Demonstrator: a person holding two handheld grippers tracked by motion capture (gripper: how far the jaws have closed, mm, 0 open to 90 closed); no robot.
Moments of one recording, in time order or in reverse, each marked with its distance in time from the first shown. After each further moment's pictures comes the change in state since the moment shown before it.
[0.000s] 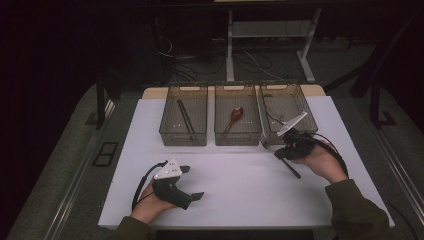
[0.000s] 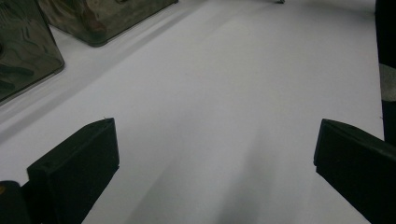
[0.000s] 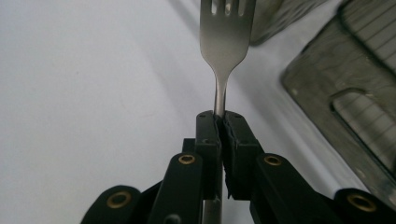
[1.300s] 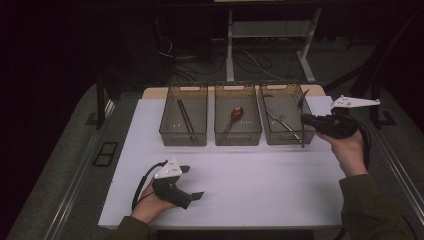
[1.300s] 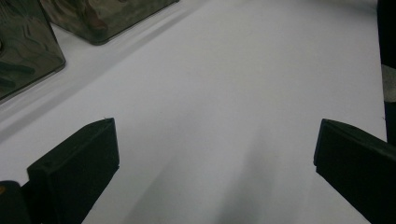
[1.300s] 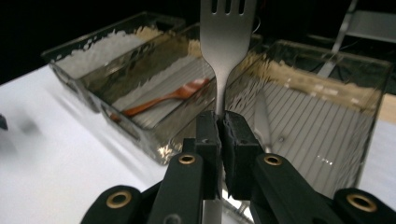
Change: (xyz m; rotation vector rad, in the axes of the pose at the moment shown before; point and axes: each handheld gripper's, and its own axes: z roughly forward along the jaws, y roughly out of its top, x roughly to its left) left arm 0.002 -0.001 0.001 0.001 0.001 -0.008; right arm -0.056 -0.037 -0.077 -0.602 -0.116 0.247
